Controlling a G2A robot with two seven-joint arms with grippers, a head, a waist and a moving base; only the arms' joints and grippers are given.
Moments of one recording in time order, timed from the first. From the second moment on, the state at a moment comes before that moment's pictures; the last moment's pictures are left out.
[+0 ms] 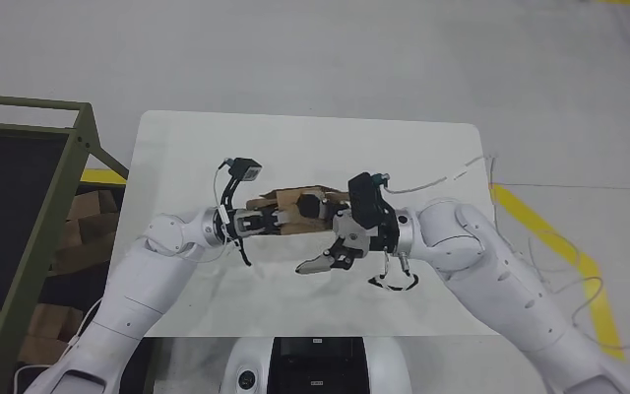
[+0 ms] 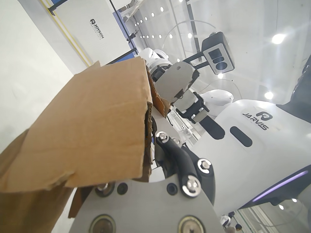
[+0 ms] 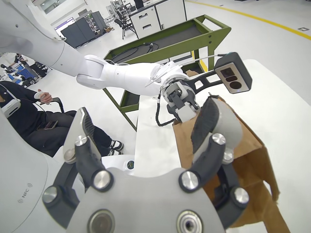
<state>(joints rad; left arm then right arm) 1.22 -1.00 -1.18 -1.49 -0.63 -0.69 -1.13 -0.98 -1.07 0.85 -1.80 -0.39 -0.79 0.44</state>
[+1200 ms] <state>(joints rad) 1.25 -0.96 -1.19 -1.58 -0.63 -0.84 -0.98 -1.15 -1.00 0.98 -1.80 -0.14 -1.01 0.47</state>
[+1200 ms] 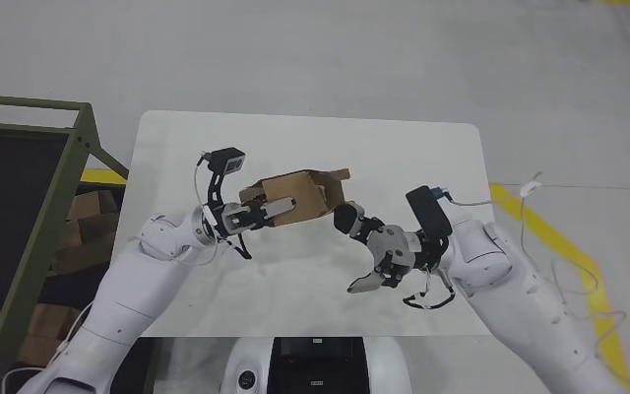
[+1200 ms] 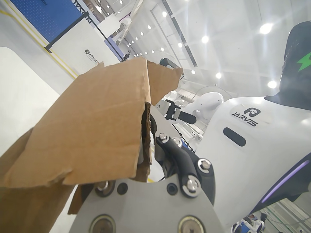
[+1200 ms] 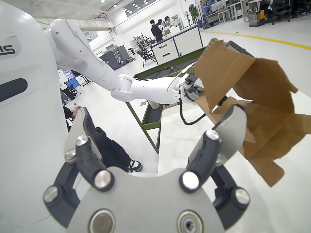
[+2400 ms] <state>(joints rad) 1.20 -0.89 -1.06 -1.58 -0.65 -0.86 -0.96 -1.06 -1.01 0.88 -1.74 -0.02 -1.01 0.59</state>
